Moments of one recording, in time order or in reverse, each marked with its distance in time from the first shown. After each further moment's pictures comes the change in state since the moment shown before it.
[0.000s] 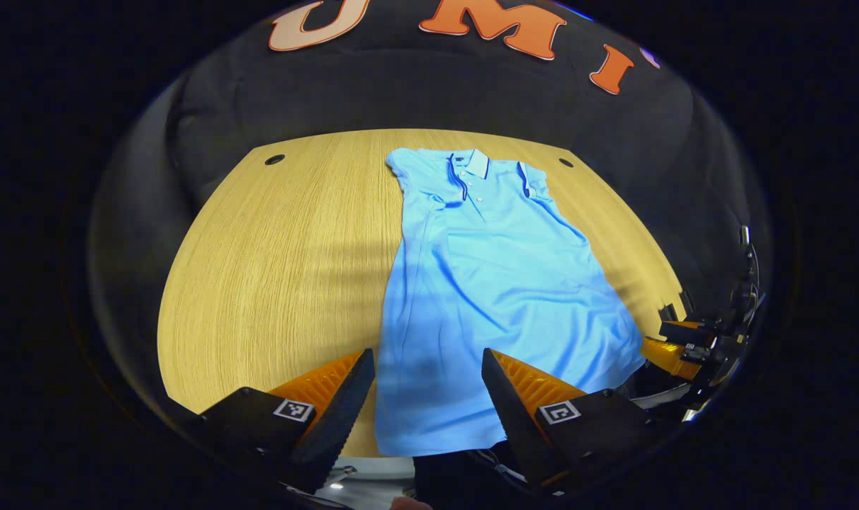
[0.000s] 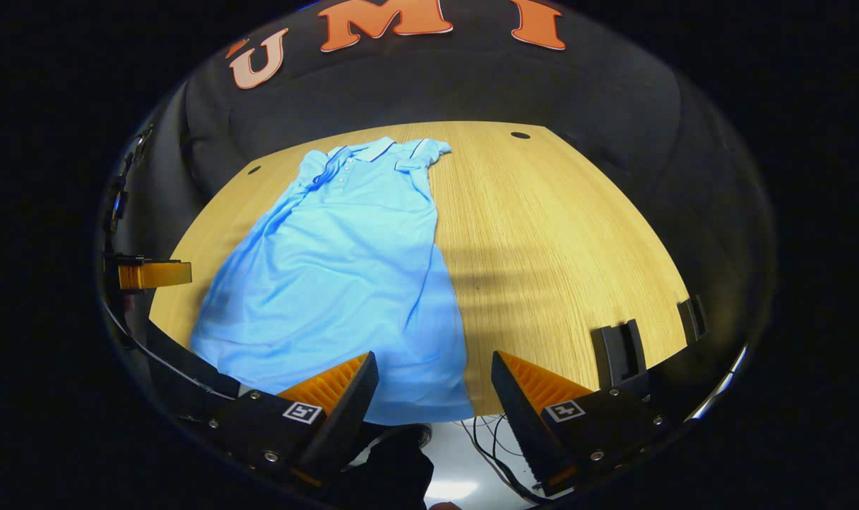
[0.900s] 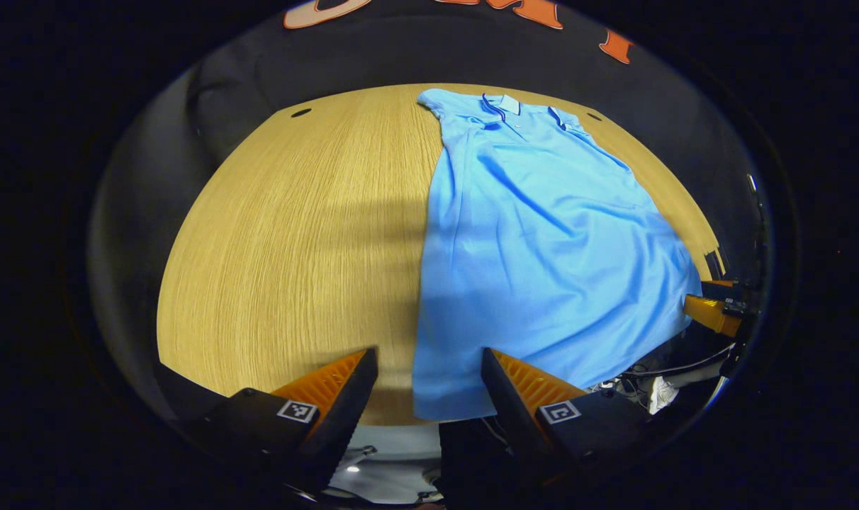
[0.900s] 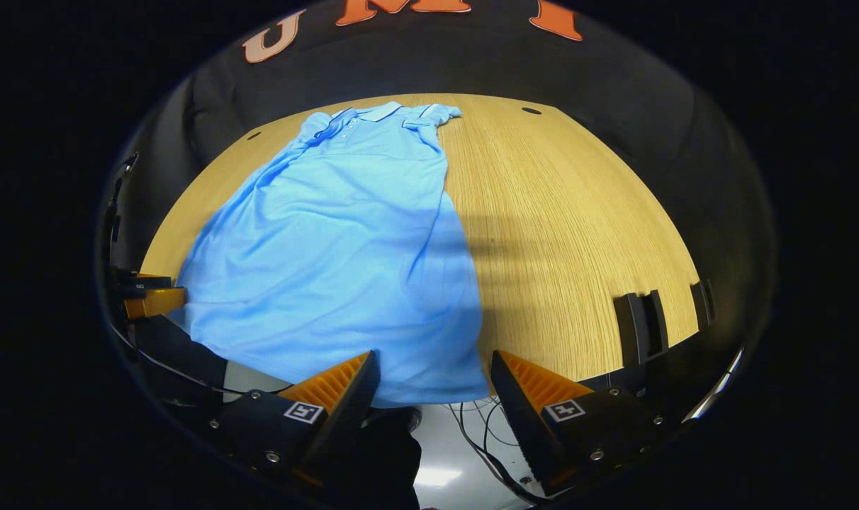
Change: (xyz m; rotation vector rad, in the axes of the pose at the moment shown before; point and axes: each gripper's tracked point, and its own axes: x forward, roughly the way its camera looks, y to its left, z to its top) left arm 0.027 0.034 -0.094 0.001 0.118 0.099; right arm 0.018 0.006 -0.037 -0.060 0.078 -0.013
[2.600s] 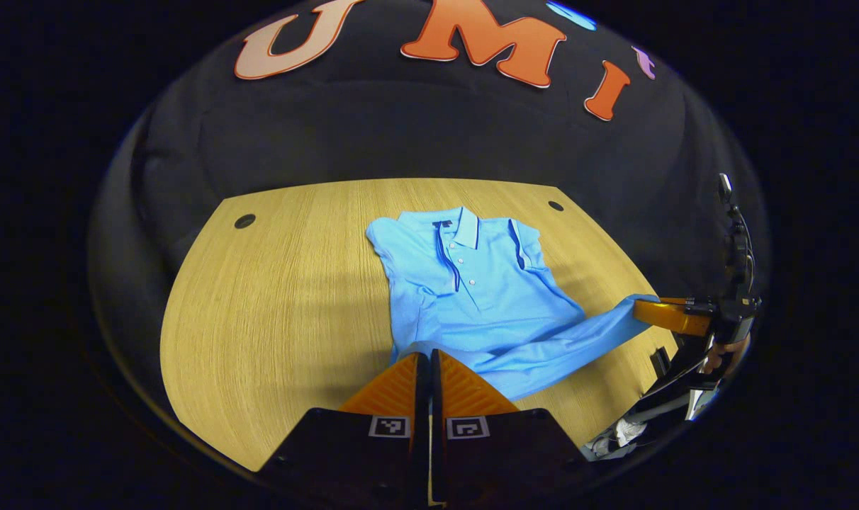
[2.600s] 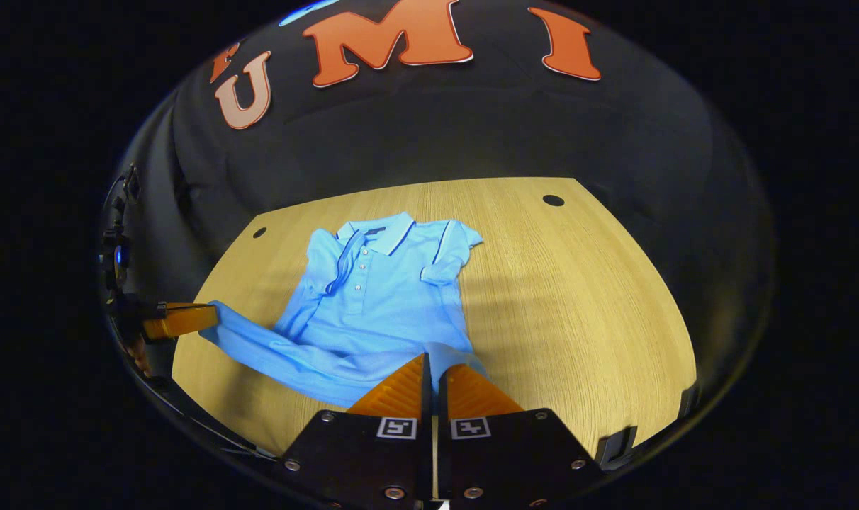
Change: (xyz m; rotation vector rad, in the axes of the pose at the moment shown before) left arm -0.014 -0.036 0.264 0.052 -0.291 -0.195; right arm 0.001 0.015 0.240 0.091 -0.240 0.074
